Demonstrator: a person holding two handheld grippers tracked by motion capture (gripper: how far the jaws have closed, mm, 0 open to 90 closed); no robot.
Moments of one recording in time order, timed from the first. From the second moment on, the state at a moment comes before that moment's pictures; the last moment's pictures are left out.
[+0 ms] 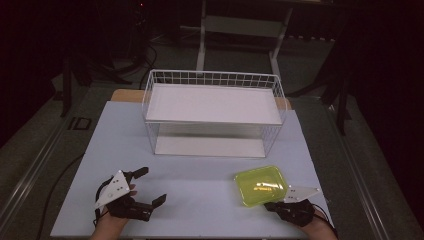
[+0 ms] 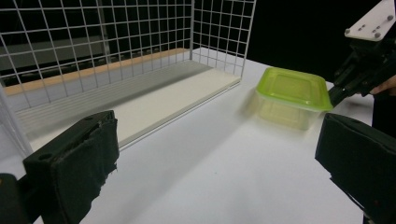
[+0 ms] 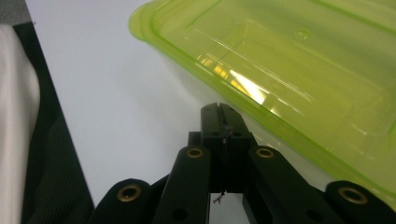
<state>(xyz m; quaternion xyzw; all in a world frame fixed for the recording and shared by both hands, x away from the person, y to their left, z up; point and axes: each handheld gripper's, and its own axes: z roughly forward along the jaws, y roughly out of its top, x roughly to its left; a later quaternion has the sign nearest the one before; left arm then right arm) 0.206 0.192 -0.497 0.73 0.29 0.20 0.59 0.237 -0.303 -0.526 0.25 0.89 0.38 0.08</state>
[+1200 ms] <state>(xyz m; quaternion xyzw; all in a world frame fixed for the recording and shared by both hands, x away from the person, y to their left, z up) 0.206 0.194 -0.498 0.73 0.29 0.20 0.59 0.276 -0.338 -0.533 0.31 0.88 0.35 0.13</state>
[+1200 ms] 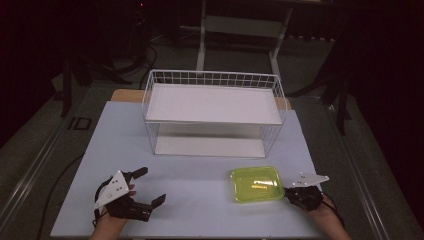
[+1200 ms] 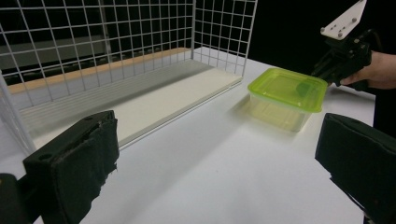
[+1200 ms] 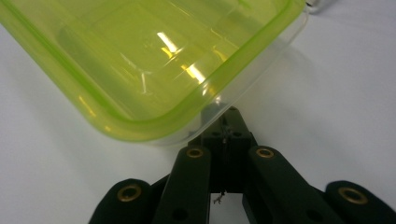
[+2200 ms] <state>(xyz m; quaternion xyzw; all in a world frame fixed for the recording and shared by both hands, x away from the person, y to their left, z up) 0.205 0.193 -0.500 0.73 0.29 0.20 0.58 0.302 -0.265 -0.528 0.27 0.88 0.37 0.10</state>
